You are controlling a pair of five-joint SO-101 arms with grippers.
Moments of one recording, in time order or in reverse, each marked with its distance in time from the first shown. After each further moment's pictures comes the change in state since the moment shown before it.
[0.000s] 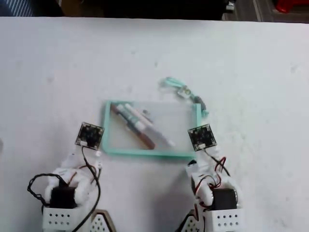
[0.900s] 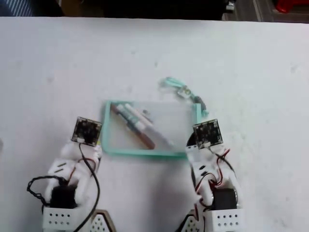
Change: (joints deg) left arm 0.6 0.2 0.0 -17.1 -0.5; right arm 0.2 0.0 0.0 -19.9 -0.1
